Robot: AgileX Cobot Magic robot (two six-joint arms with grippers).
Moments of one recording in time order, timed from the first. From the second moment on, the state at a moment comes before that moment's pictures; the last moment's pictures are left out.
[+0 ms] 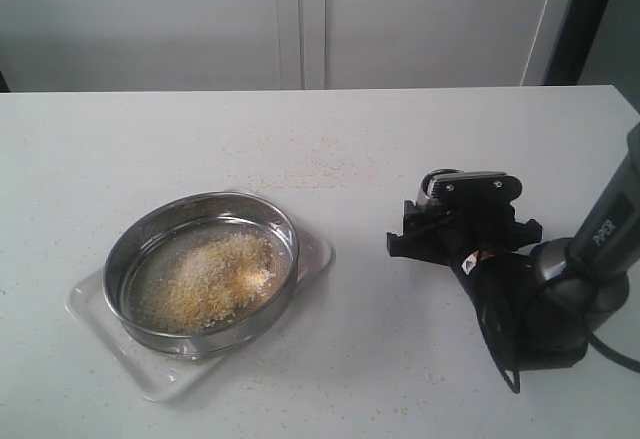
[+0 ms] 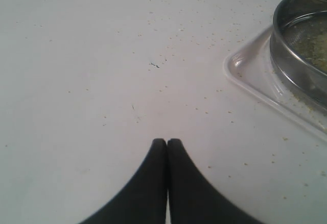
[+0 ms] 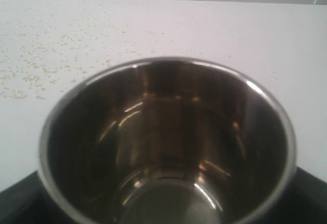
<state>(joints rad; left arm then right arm) 0.07 0.00 0.02 -0.11 0.53 0.11 0.45 2.14 -0.66 0.35 -1.12 -0.07</state>
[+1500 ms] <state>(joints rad) 0.07 0.00 0.02 -0.11 0.53 0.11 0.45 2.21 -0.80 0.39 -1.04 -0.15</state>
